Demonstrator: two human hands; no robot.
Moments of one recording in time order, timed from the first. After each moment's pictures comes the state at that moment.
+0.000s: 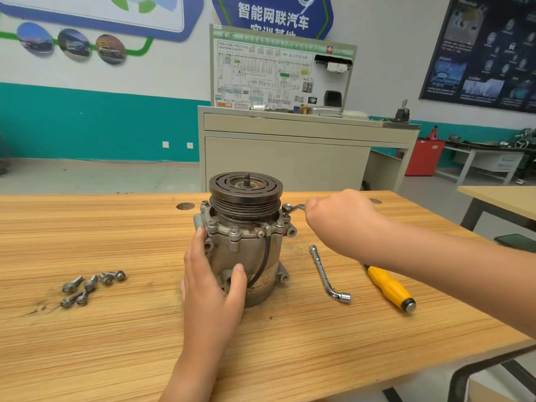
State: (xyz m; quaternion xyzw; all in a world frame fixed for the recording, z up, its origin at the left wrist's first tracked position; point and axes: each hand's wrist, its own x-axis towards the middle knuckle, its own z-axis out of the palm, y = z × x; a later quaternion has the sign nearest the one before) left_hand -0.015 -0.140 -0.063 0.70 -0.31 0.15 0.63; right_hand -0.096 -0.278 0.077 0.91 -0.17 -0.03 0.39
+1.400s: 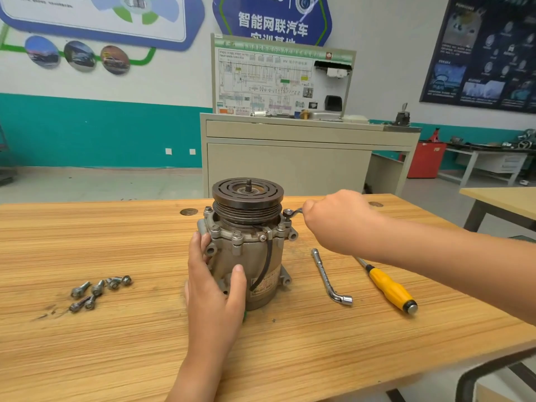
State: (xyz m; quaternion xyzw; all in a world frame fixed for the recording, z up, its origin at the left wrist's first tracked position) left_hand -0.016 -0.139 -0.061 0.68 -0.31 0.15 0.65; right_hand -0.091 -0.281 0.081 0.91 -0.16 -0.03 0.39
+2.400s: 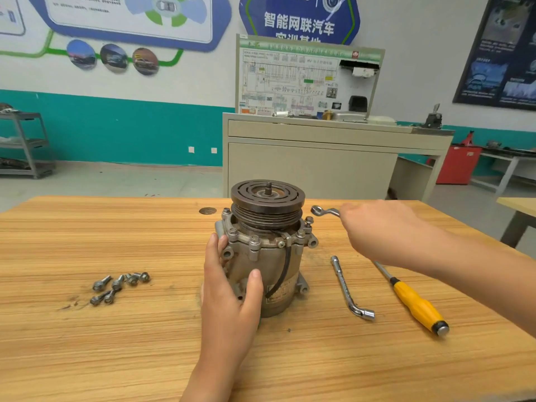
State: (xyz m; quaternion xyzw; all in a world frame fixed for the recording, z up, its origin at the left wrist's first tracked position) left_hand -0.014 -0.140 -0.063 0.67 -0.30 0.16 0.66; right_hand -0.099 -0.302 0.075 0.94 -0.21 0.05 0.27
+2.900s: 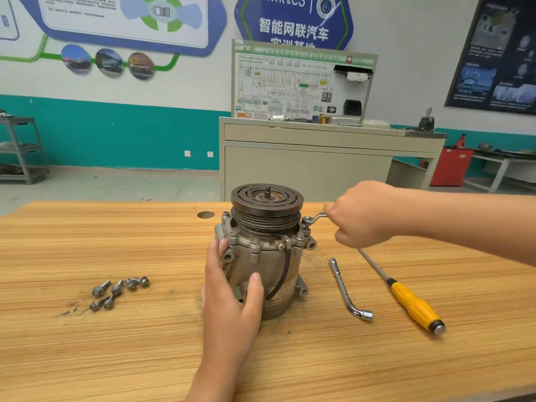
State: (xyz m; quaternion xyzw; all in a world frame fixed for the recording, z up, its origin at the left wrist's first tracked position) left_hand -0.014 -0.140 -0.062 0.67 -0.31 0.14 0.66; right_hand -0.078 -0.312 0.101 0.91 -0.07 -0.09 0.39
